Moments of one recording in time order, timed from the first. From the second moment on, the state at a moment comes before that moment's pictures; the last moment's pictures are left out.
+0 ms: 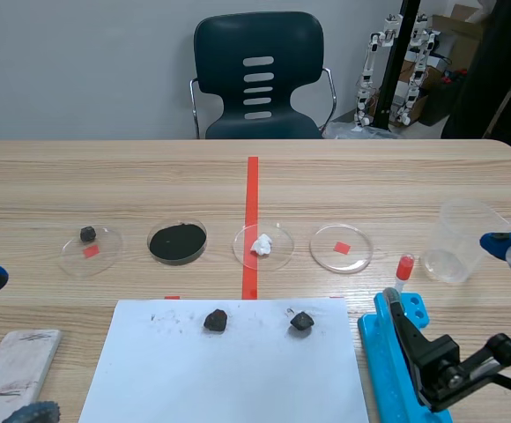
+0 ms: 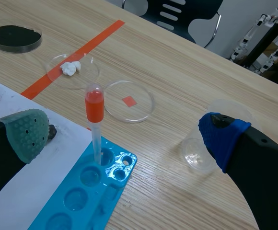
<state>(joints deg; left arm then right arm) 62.1 -29.6 -20.6 117.5 -3.1 -44.4 -32.4 -44.3 26.3 1.7 105.2 0.3 6.5 21.5</state>
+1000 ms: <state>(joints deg) 62.1 -29.6 -20.6 117.5 -3.1 -44.4 -32.4 -38.7 26.4 1.7 102.6 0.3 13.9 17.9</state>
